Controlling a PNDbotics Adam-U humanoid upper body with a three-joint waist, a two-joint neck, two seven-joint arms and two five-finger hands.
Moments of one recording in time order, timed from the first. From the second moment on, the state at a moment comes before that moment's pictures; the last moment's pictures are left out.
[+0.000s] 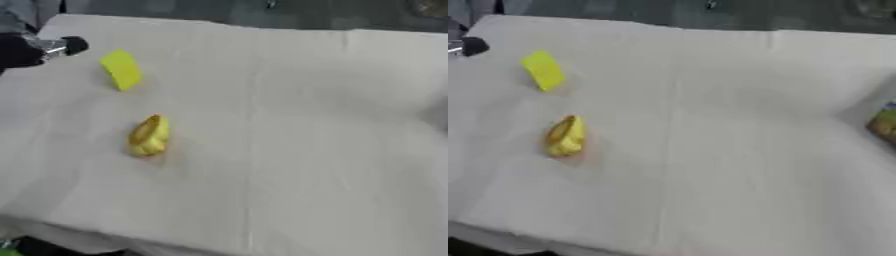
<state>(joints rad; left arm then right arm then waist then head) -0.45 1.08 -0.15 -1.96 -0.06 0.85 0.02 -0.58 -0.81 -0.16 -1.64 -0.26 0.34 -0.16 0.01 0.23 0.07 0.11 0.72</state>
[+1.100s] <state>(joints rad) -1.01 0.74 -0.33 -1.10 -0.69 0.75 -0.49 -0.60 -0.79 -0.14 -1.64 -0.26 0.36 -0.14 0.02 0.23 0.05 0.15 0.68</state>
